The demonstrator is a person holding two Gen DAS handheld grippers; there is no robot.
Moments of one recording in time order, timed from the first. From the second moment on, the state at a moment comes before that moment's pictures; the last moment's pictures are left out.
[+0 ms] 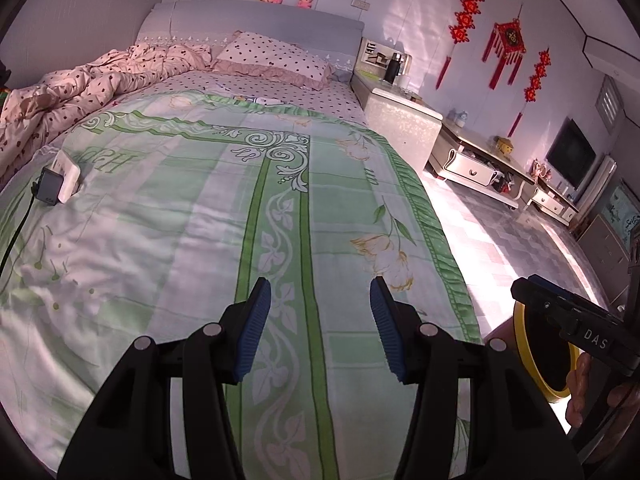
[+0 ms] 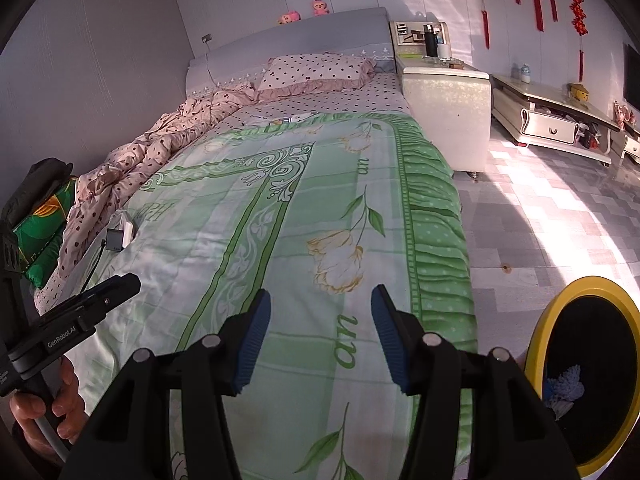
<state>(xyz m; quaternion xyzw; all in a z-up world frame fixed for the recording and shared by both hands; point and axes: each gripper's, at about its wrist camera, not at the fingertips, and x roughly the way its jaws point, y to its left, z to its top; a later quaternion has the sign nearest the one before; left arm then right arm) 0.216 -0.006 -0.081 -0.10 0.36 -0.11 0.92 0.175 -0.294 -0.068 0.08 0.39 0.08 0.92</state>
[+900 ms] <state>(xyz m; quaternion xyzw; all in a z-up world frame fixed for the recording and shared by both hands) 0.141 0.024 -0.091 -0.05 0.27 -0.03 0.96 0.144 -0.259 -0.082 0.03 0.30 -0.01 0.95</state>
